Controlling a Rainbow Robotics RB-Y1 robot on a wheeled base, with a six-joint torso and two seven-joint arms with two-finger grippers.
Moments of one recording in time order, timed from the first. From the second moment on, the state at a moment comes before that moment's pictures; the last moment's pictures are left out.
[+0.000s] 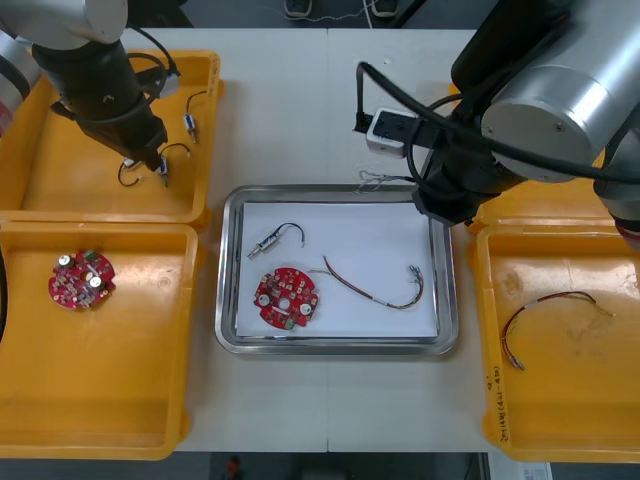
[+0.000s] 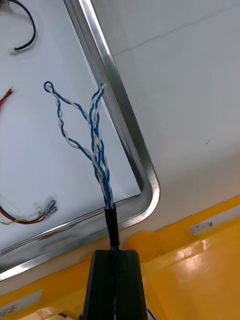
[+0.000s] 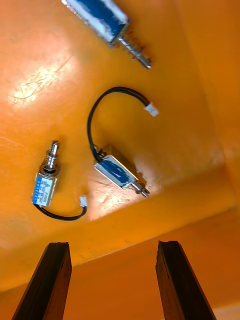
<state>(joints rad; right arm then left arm) -0.81 -0.59 0.40 -2.03 -0.66 1.86 1.89 -1.16 0.64 -0.40 -0.87 0.76 1.62 -1.82</state>
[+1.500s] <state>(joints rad) -0.74 -0.55 0.70 -1.75 -0.52 1.45 2.07 -1.16 0.59 -0.40 -0.59 0.69 1.29 -2.02</state>
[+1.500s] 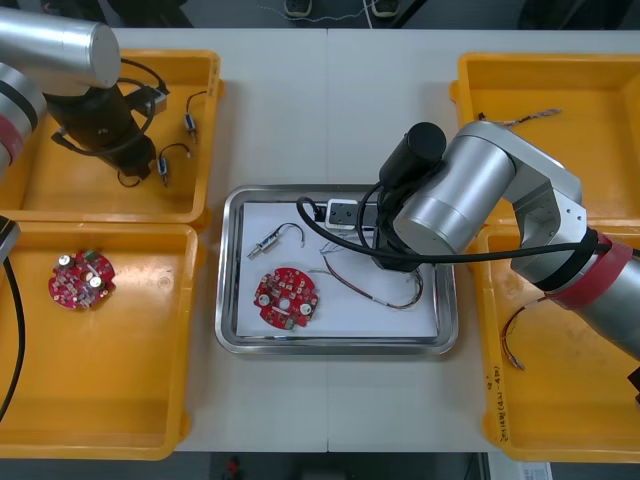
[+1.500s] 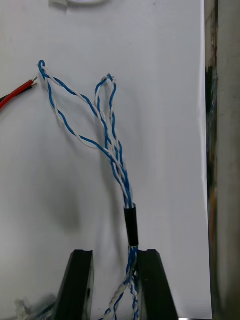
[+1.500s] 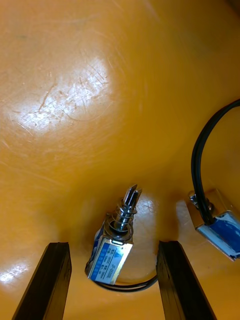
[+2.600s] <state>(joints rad) -0.74 -0.53 0.68 -1.82 -0.48 1.61 2.08 -1.16 0.60 -0.37 -0.71 0.66 1.45 -2.02</state>
